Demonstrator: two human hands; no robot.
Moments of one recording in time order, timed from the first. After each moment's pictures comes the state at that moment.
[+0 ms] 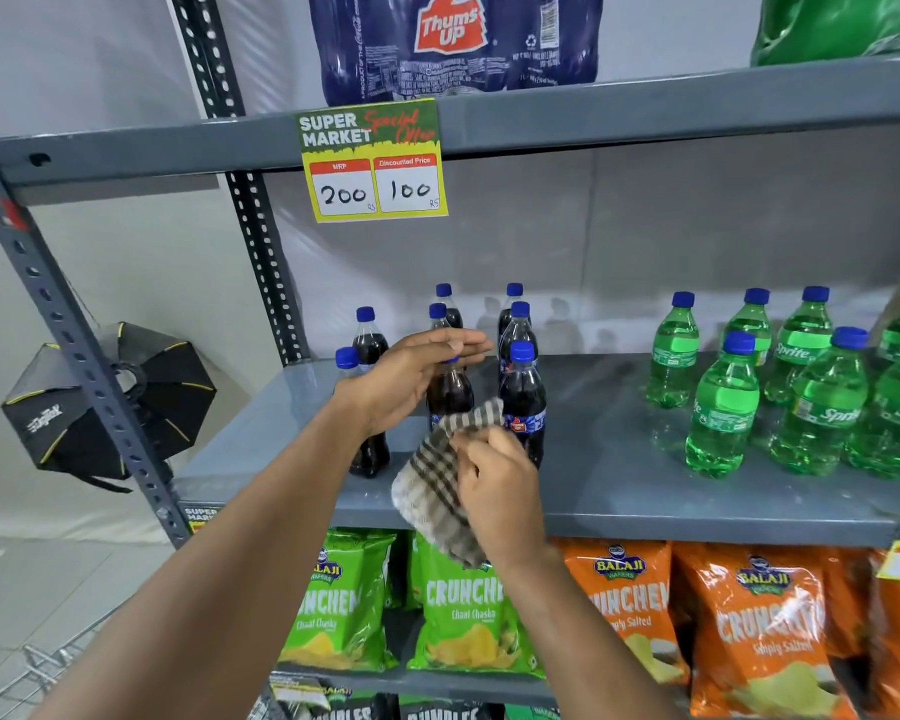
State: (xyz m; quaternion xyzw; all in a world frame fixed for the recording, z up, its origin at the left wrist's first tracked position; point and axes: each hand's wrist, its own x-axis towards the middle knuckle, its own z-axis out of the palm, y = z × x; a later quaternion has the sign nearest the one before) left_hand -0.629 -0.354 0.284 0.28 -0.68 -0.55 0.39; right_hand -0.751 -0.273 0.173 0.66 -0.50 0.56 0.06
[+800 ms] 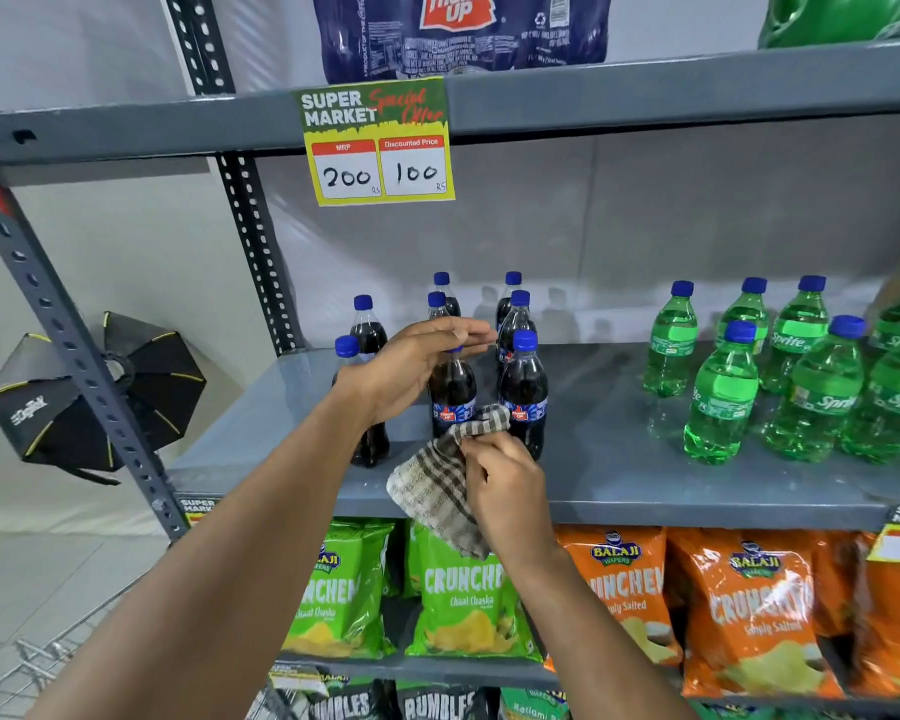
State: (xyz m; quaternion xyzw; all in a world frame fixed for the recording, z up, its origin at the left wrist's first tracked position) left_hand -0.632 -0.347 0.288 0.29 -0.71 -0.53 0.37; right_hand -0.758 -0.272 0.153 0.66 -0.50 0.55 0.04
